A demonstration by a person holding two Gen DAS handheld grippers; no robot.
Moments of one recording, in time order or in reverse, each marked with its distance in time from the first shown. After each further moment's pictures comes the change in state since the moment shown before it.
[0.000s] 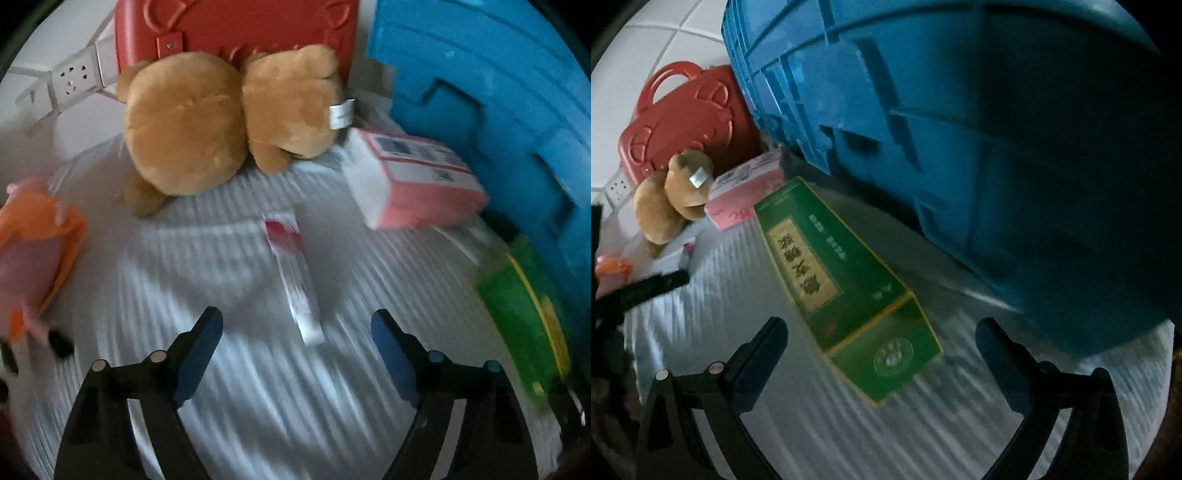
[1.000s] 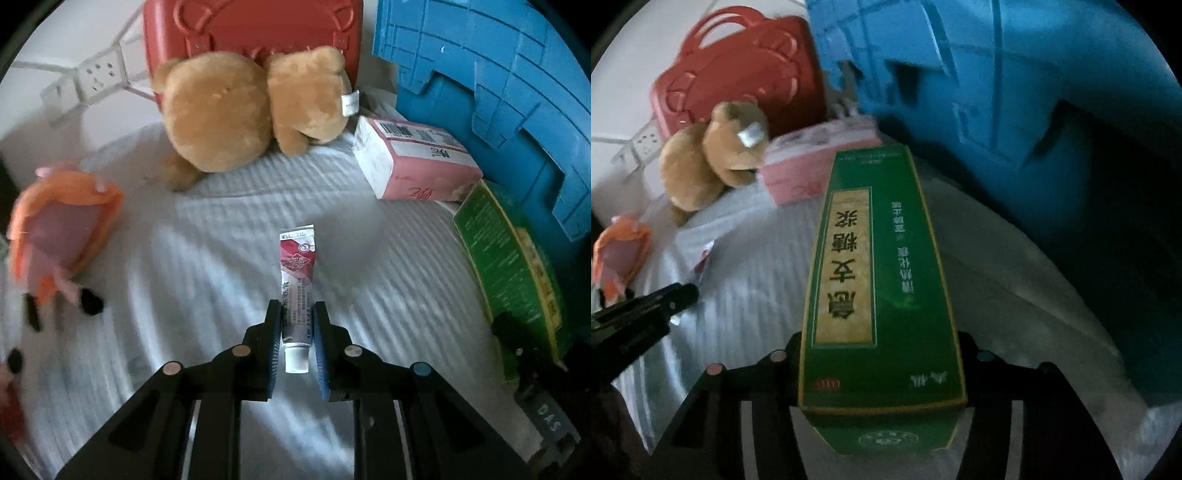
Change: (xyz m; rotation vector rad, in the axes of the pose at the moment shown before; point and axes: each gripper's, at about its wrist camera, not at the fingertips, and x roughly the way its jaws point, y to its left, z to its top) left arm -0.039 0.003 -0.045 0.016 -0.018 0.060; right arm 0.041 0.083 0.014 -0.165 0.038 0.121
